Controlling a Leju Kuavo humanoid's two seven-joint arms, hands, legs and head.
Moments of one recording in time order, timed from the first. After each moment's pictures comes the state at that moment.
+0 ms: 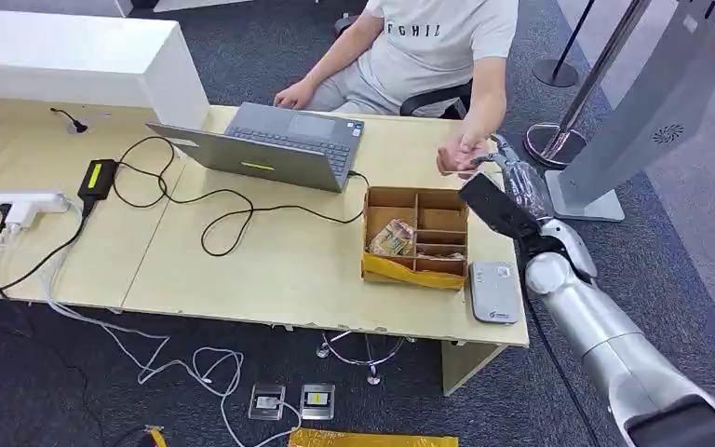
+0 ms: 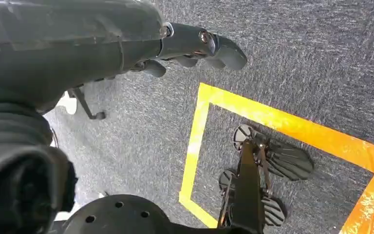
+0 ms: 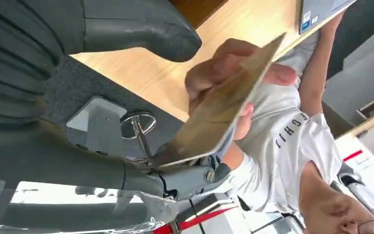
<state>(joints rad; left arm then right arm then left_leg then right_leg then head) -0.17 0.22 -0.87 -0.19 1.22 0.10 -0.04 -0.86 -0.26 0.66 -0.79 0.41 -0.18 -0.21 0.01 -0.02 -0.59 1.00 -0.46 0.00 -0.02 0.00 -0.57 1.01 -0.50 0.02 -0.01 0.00</state>
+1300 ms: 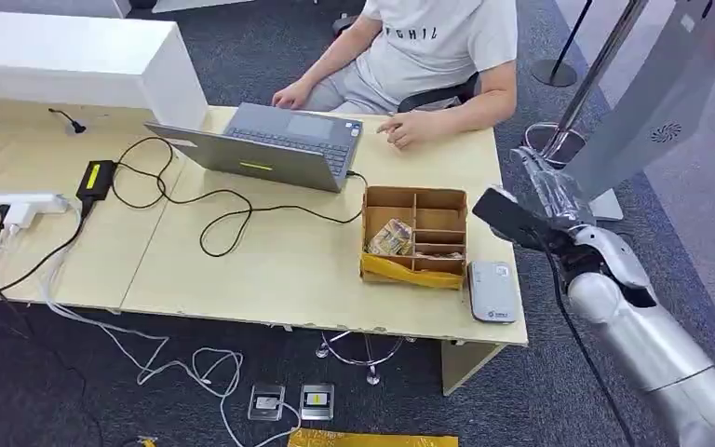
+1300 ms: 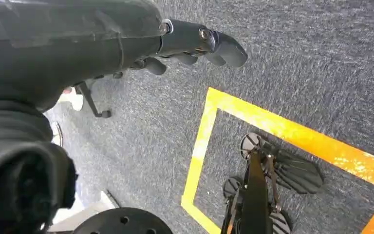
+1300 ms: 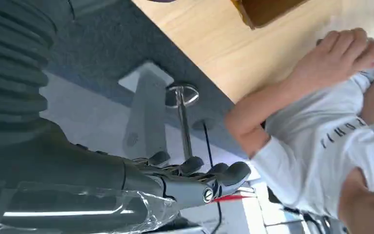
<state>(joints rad) -0.14 0.22 -0.87 -0.19 1.26 0.13 -0.04 -0.74 -0.51 0.66 -1.28 0.60 0.04 0.16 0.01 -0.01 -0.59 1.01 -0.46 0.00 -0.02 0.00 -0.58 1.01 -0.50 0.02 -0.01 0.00</state>
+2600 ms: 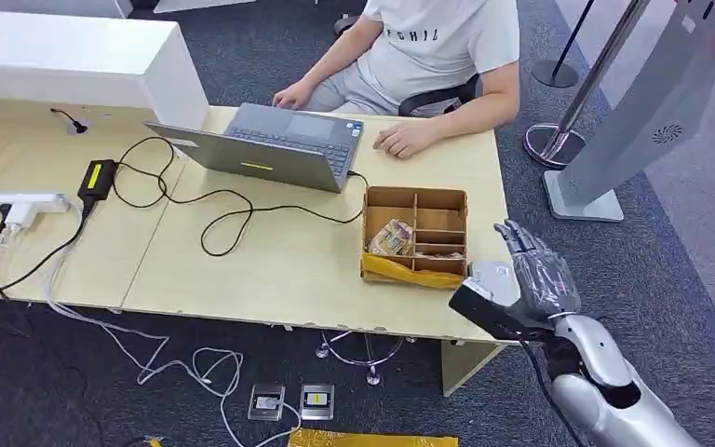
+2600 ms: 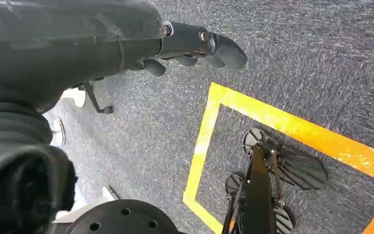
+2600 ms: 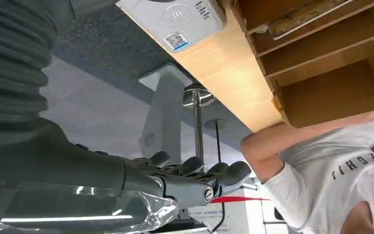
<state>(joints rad) -0.14 0.20 -0.88 -0.19 1.26 0.15 -0.03 -0.40 -0.57 0.67 -1.55 0.82 -0.06 0.30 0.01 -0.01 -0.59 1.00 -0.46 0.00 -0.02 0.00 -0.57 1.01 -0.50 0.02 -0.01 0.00</state>
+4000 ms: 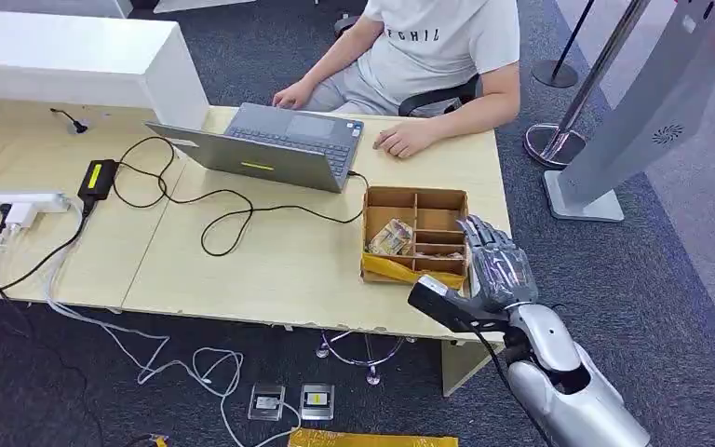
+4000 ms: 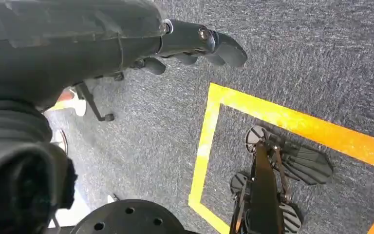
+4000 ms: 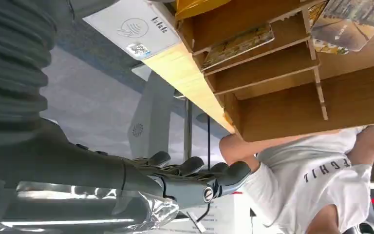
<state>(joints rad) -0.15 0.20 -0.91 -0.19 1.23 0.11 -0.04 -0.44 -0.38 0.66 -1.44 1.01 0.02 0.28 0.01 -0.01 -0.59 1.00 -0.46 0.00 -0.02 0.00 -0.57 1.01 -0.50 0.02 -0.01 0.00</state>
